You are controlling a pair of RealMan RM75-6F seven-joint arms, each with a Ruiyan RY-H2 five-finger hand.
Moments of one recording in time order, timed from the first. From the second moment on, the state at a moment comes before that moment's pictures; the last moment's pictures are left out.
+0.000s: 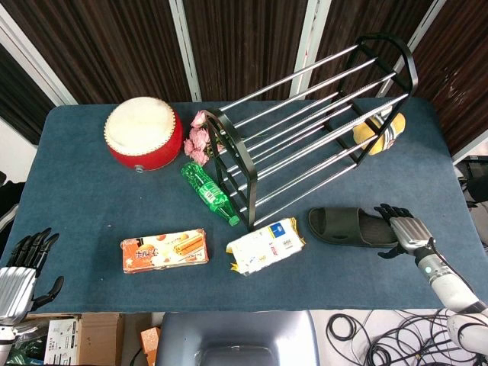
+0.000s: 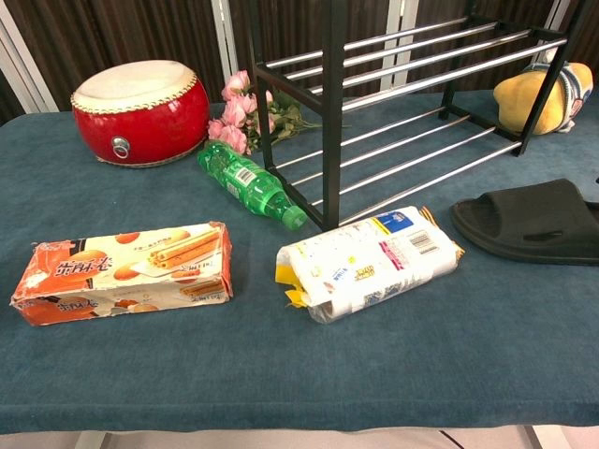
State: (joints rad) left arm -0.08 -1.09 0.02 -1.58 1.62 1.54 -0.08; right arm 0.50 -1.16 0.06 -1.36 -1.22 0.69 0.09
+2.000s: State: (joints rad) left arm -0.09 -1.08 0.01 -1.58 1.63 1.54 -0.11; right arm 0.79 -1.36 0.20 -1.14 -0.46 0.57 -0.05
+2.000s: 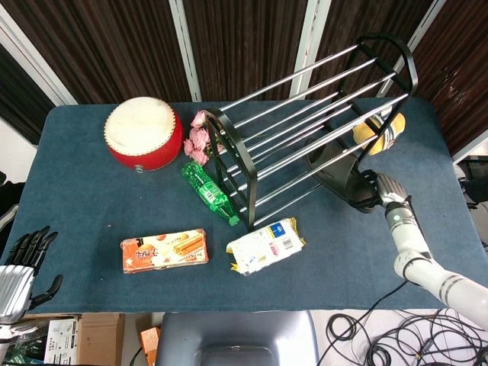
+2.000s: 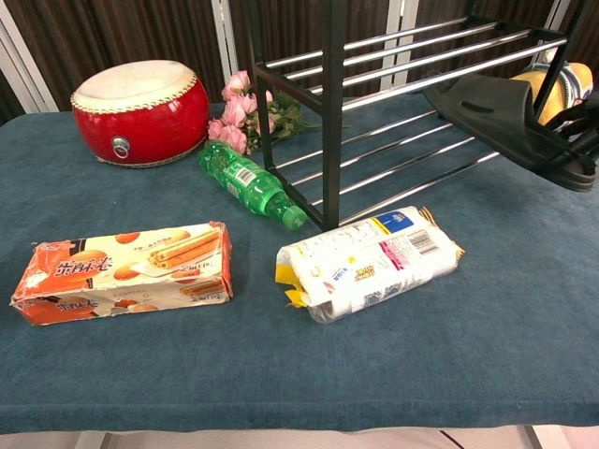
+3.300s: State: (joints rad) left arm -0.09 -1.07 0.01 -1.58 1.61 1.51 -0.12; right arm 1.04 -1.59 0.30 -0.90 0.01 0.55 -0.36
